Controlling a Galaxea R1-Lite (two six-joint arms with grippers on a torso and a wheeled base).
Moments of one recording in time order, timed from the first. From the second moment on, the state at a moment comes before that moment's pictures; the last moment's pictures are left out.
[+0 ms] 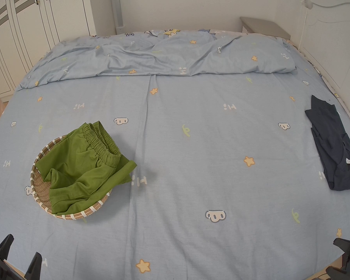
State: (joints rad) left arm 0.00 0.02 -0.04 0.02 -0.12 -0.05; right arm 0.29 0.09 -0.10 0.10 0.39 0.30
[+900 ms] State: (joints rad) left arm 0.00 0.01 -0.02 0.00 0.03 0.00; right arm 0.26 0.04 -0.16 0.32 -0.10 0.27
